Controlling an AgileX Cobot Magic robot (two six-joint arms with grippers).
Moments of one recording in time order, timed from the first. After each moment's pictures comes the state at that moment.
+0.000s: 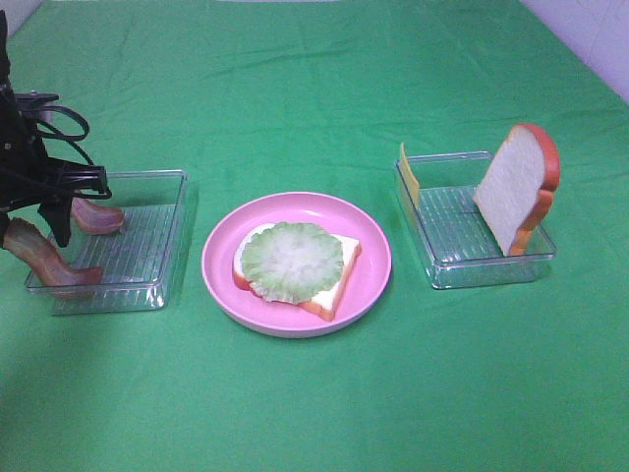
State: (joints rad) left arm -0.15 1.98 -1.35 0.07 0.96 -0.35; right arm 0.52 -0.01 -0.51 0.07 1.08 -0.09
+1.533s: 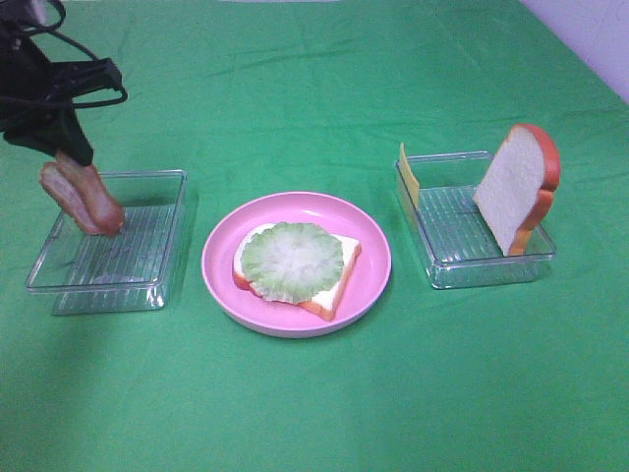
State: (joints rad) left arm -0.15 1.79 -1.36 -0.31 0.87 -0.13; right arm 0.52 -0.01 -0.51 0.07 1.08 -0.09
